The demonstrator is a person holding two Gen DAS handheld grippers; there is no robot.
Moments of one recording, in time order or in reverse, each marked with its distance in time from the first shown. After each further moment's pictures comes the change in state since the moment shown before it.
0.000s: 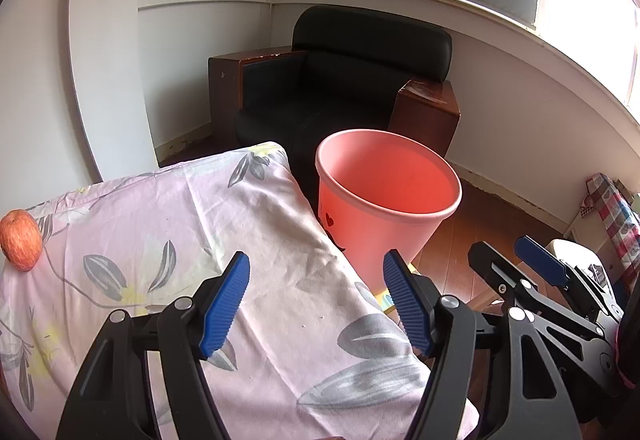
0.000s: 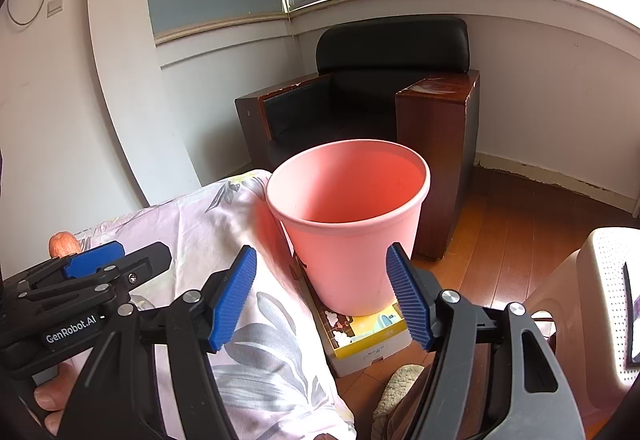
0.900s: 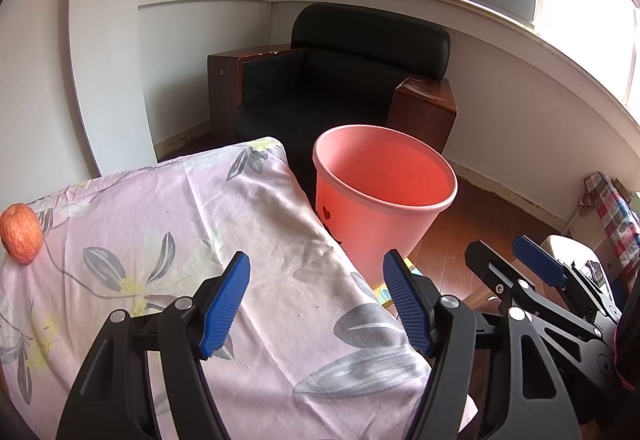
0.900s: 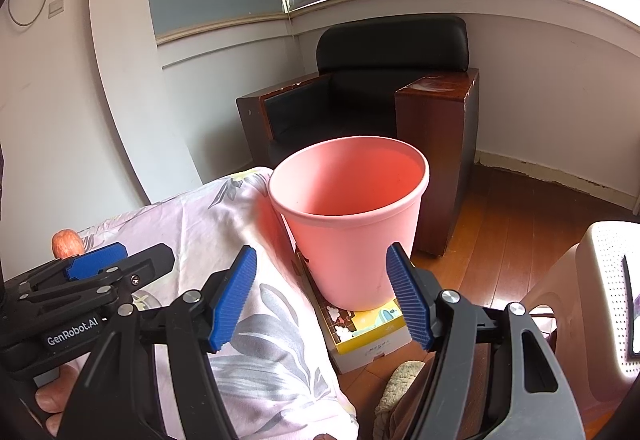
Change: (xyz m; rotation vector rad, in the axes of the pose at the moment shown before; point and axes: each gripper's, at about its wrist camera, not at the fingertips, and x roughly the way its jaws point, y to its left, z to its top) left arm -0.004 -0.002 -0.005 -0.006 0.007 -0.004; right arm -0.005 0.002 -0.005 0.005 0.001 0.005
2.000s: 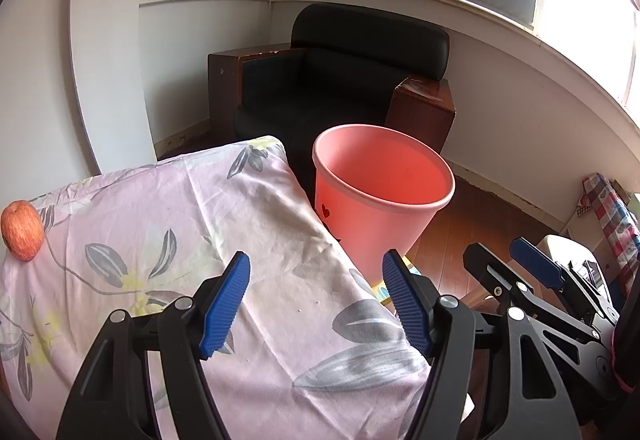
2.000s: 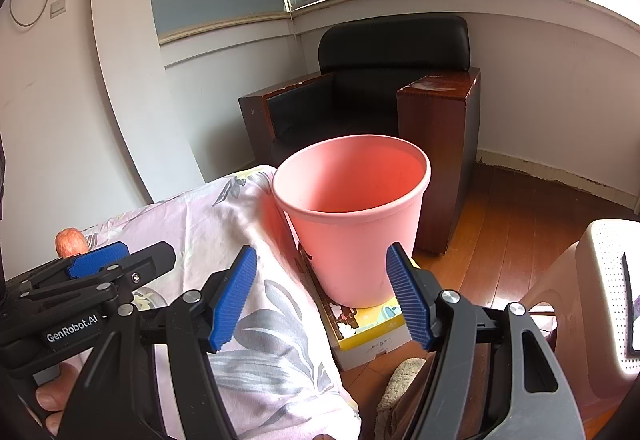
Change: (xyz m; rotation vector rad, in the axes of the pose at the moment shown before) left arm -0.004 -0.001 0.001 -0.005 0.005 -0.002; right arm -0.004 0.001 -0.001 0.002 0.005 0.006
